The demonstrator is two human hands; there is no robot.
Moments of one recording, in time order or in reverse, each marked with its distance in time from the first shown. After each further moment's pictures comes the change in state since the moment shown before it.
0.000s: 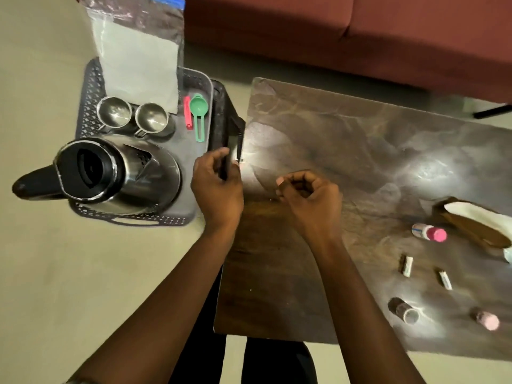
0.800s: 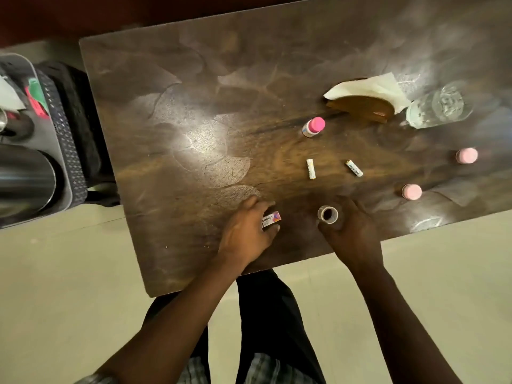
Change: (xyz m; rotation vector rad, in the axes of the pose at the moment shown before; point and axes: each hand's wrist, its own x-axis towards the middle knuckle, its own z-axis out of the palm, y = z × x) left_hand -0.289 -0.042 0.098 0.584 -1.033 0.427; right_hand -0.157 0.243 -0.264 -0.399 0.223 0.232
